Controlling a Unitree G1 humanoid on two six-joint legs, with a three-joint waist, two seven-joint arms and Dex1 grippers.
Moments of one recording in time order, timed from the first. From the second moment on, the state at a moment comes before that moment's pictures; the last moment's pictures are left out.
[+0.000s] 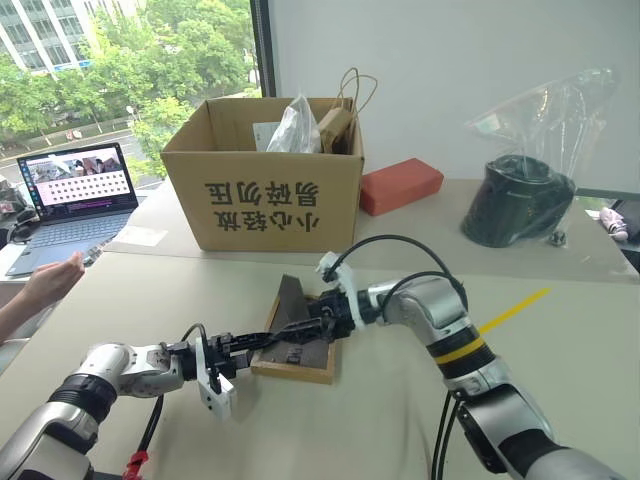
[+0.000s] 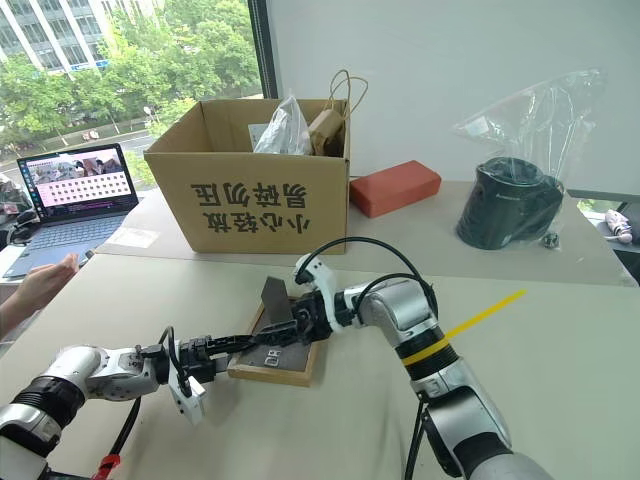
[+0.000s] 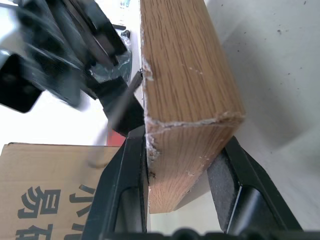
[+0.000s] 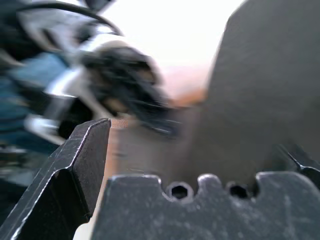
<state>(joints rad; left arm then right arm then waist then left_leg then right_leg) -0.52 0.86 -0.46 0.63 1.08 -1.26 0.42 -0.81 -0.23 0.29 0.10 0.52 1.12 0.91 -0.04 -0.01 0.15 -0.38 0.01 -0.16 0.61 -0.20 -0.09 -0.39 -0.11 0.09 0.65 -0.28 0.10</state>
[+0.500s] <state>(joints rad) -0.53 0.85 -0.48 0.62 1.05 -1.25 0.40 -0.69 -0.43 0.20 -0.10 0.52 1.00 0.90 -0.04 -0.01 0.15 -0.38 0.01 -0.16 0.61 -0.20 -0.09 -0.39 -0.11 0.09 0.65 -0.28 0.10</state>
